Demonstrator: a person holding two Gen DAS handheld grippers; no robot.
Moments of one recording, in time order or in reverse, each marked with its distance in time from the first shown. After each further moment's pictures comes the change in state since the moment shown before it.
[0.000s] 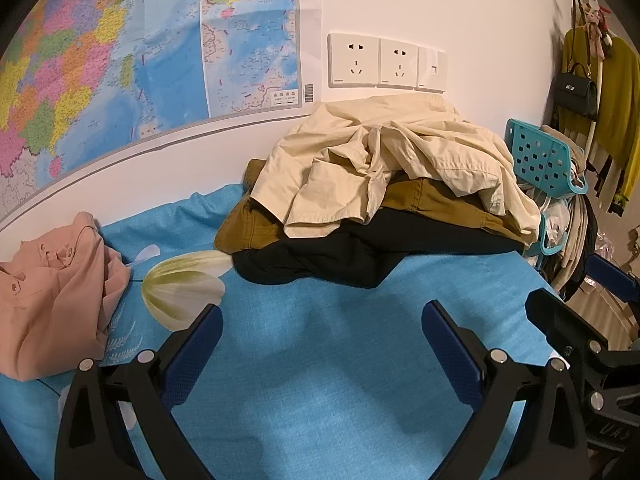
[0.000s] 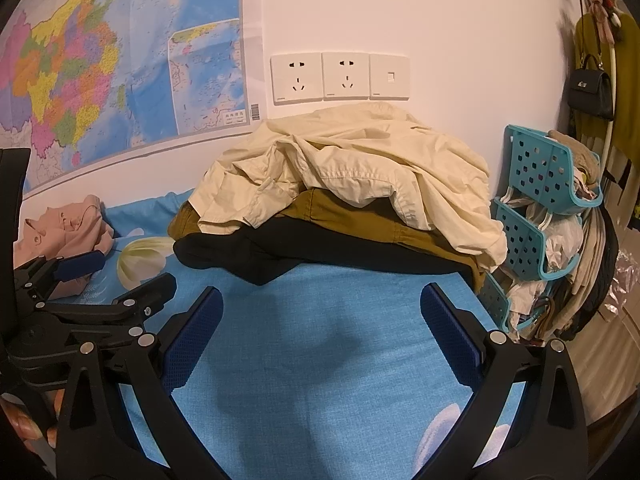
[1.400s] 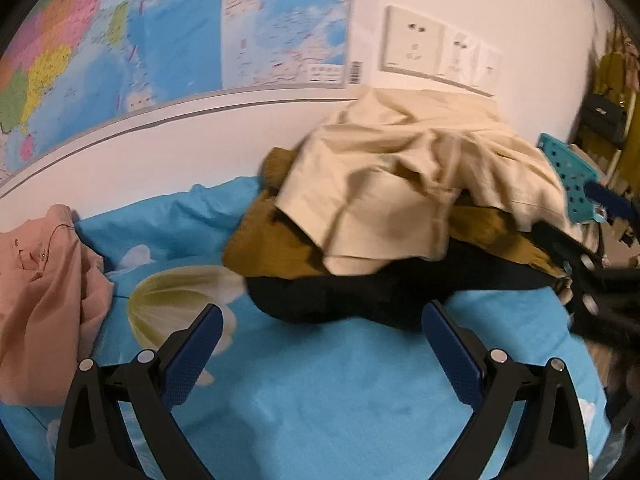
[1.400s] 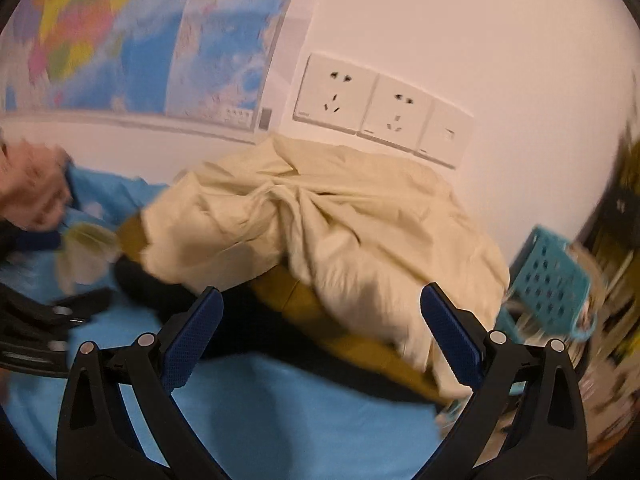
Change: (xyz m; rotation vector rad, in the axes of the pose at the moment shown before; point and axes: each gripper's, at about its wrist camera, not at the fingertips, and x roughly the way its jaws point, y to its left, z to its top) left arm 0.075 0.054 0.043 -0.096 0.093 -0.006; right arm 0.104 0.022 0.084 -0.385 -0.018 -0.073
